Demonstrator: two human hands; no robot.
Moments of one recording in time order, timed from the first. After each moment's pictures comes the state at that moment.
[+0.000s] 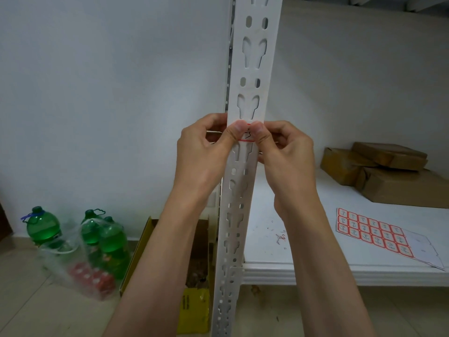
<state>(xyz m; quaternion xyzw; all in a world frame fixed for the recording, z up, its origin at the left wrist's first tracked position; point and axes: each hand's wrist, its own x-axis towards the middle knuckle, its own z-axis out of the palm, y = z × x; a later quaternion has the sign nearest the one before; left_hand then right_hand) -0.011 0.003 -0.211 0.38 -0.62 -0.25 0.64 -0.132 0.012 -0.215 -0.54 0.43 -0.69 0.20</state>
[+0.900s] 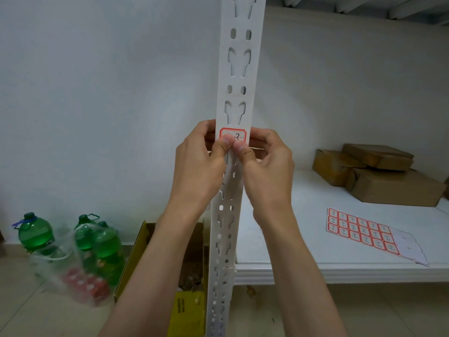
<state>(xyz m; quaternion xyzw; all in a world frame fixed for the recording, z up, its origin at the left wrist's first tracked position) -0.020 0.010 -0.213 0.41 -0.64 -0.21 0.62 -0.122 0.018 -0.221 -0.53 0.42 -0.71 0.20</state>
